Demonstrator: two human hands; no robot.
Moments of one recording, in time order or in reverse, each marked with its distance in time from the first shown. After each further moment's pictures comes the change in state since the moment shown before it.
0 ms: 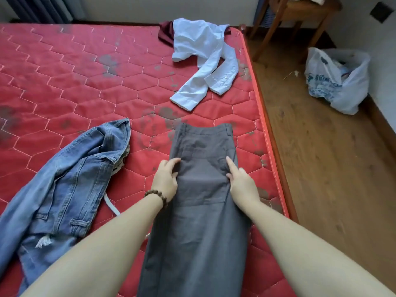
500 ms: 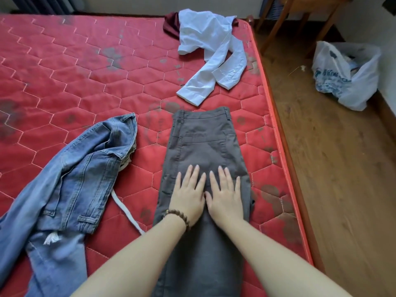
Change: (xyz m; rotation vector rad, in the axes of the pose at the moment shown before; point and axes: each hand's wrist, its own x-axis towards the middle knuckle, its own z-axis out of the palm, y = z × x) left_hand -0.045 -0.003 0.044 0.690 -0.225 0.246; right_hand -0.040 -0.049 0.060 -0.390 -0.044 -0.141
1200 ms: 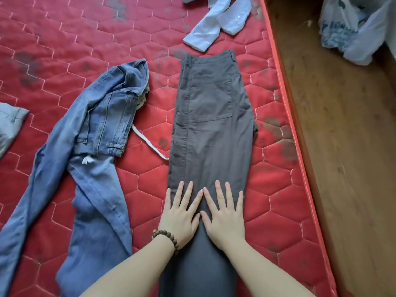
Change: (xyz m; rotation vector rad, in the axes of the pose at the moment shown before) left_hand -0.257 0.006 0.053 0.023 -0.075 0.071; right_hand -0.243 -0.051 0.077 -0.073 -0.023 -0.029
